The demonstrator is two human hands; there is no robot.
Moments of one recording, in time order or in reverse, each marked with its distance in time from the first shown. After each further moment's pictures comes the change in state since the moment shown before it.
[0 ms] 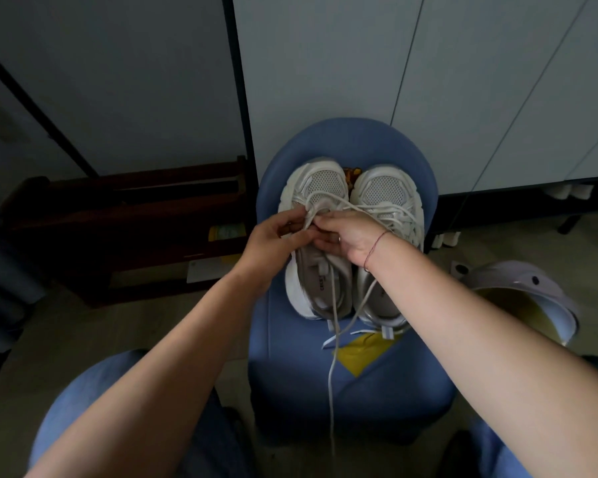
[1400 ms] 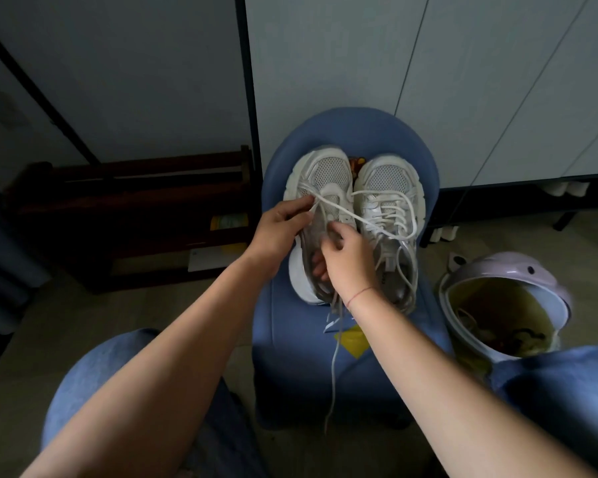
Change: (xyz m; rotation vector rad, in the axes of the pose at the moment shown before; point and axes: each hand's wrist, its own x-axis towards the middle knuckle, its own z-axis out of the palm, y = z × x) left_hand 0.004 -0.007 0.002 -0.051 0.027 0.022; right_hand -0.039 0.065 0.022 -0.505 0.423 -0.398
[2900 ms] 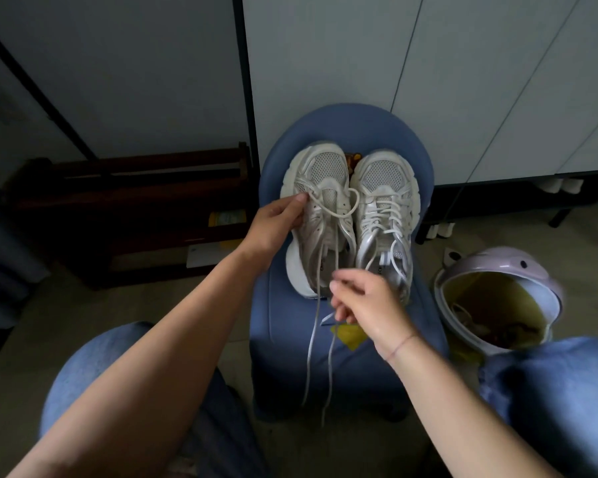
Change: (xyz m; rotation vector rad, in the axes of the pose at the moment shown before) left_hand -0.003 0.001 -0.001 -0.014 -0.018 -0.002; right_hand -0.064 0.011 -0.049 0.120 -0.248 0.230
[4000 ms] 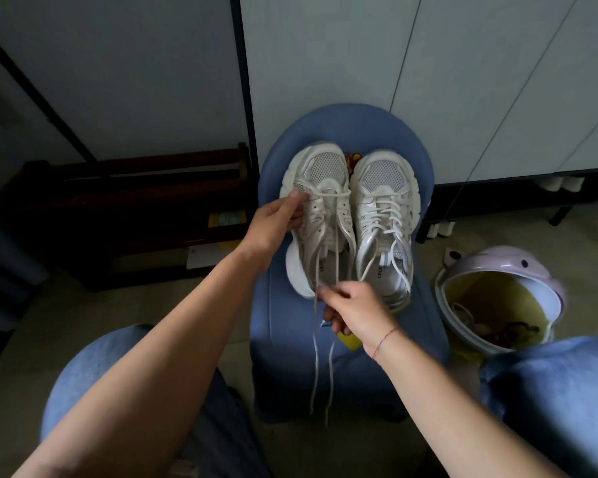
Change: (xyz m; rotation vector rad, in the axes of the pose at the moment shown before) left_hand -0.001 0.004 -0.002 0.083 -0.017 -0.008; right_hand 0.017 0.016 0.012 -0.056 -0.010 0.095
